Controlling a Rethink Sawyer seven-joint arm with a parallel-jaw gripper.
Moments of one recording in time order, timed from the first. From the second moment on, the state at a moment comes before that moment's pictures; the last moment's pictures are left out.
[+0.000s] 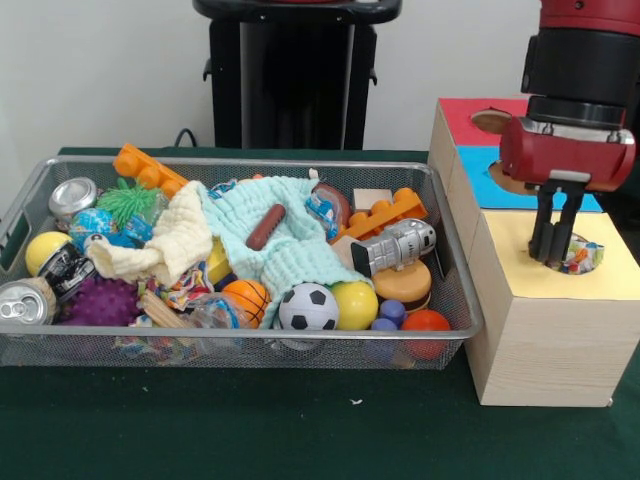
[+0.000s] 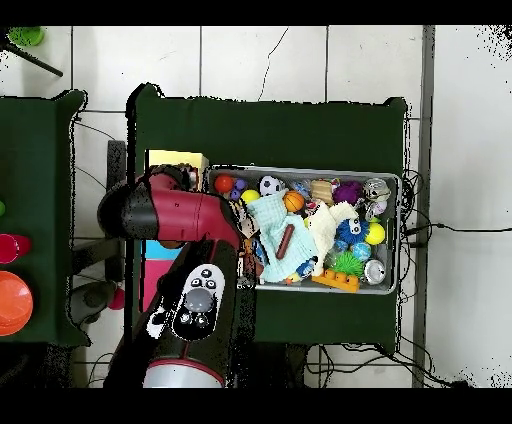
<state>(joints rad) 0.23 -0.49 -0.26 1.46 0.27 0.26 1.65</state>
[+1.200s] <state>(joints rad) 0.21 -0.47 -0.24 1.46 0.27 0.26 1.65</state>
